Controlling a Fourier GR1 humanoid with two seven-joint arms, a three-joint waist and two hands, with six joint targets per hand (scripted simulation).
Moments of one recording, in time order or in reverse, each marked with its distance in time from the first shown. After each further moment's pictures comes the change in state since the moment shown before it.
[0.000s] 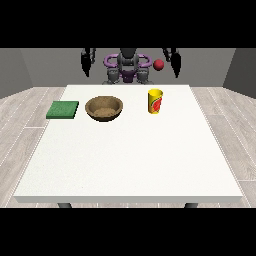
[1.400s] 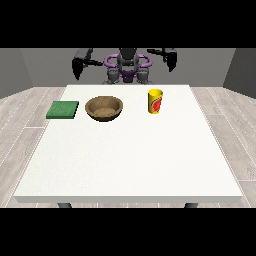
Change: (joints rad) left arm -0.100 0.005 -0.034 -0.137 0.026 0.006 -0.157; right arm -0.107 -0.047 -0.127 0.050 -0.084 0.063 -0.145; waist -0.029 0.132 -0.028
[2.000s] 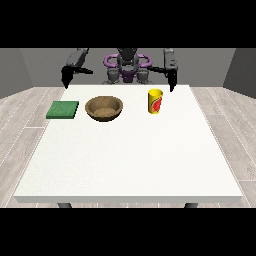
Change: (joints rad) left arm -0.196 0.028 0.103 0.345 -0.055 0.017 -0.204; right arm -0.142 -0.098 -0.094 0.199 -0.038 0.096 -0.115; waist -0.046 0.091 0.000
